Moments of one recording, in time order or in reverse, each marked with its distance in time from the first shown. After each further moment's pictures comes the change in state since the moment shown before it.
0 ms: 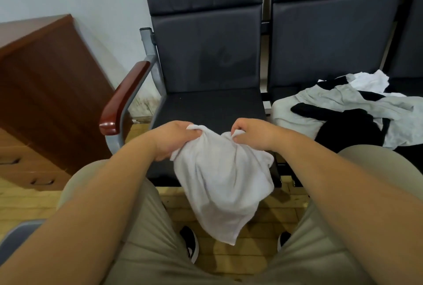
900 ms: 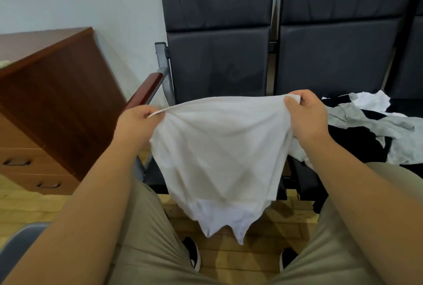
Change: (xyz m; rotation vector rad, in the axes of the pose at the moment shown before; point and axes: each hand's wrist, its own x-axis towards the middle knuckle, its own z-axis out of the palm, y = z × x) left_hand -0.030 -0.031 -0.075 -0.050 0.753 0.183; right_hand -0.030 0.005 -0.056 0.593 0.905 0.015
